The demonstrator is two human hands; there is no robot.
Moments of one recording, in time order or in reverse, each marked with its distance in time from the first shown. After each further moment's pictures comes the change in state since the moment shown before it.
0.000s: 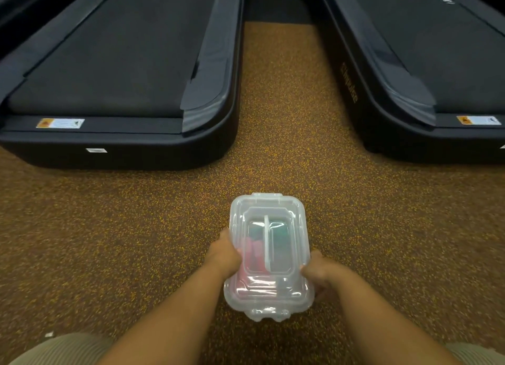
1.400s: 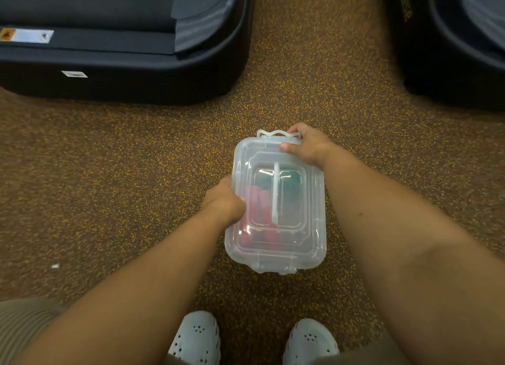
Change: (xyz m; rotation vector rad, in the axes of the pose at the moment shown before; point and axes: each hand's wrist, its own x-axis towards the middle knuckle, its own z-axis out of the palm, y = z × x) left_hand 0.012 0.006 -0.001 -0.038 -0.006 -0.090; right_hand 0.086 -0.117 -0.037 -0.282 0.178 -0.503
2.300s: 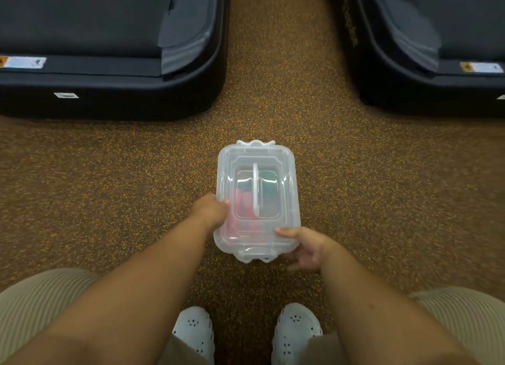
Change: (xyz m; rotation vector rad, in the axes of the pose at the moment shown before) left_hand -0.020 -0.020 0.005 -0.077 -0.031 -0.014; right_hand -0.171 0.079 0.073 0.946 -0.382 0.630
